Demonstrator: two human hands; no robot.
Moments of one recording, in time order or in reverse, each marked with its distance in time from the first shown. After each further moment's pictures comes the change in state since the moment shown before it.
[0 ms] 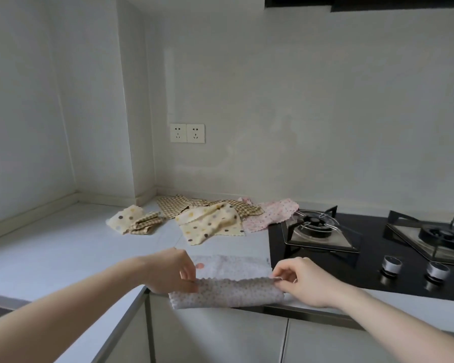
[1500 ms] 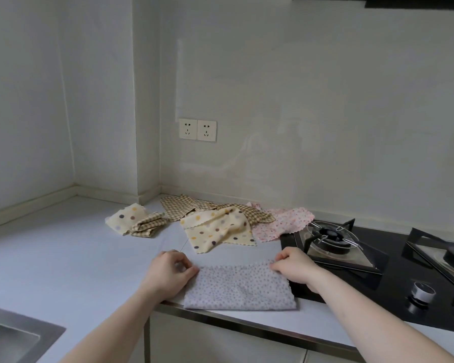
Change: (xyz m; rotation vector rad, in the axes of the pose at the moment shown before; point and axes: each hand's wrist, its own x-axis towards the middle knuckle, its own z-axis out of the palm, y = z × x) left_hand 0.095 -0.096 0.080 -0.368 0.724 -0.199; right_hand 0.114 -0.010 0.017 0.249 0.081 0.436
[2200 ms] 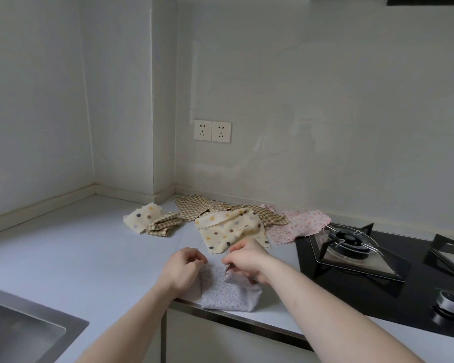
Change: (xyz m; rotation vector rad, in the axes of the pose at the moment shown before) left_hand 0.000 0.007 -0.011 -0.287 -0.071 -0.159; right_hand -0.024 -0.113 0.073 0.284 -0.176 -0.028
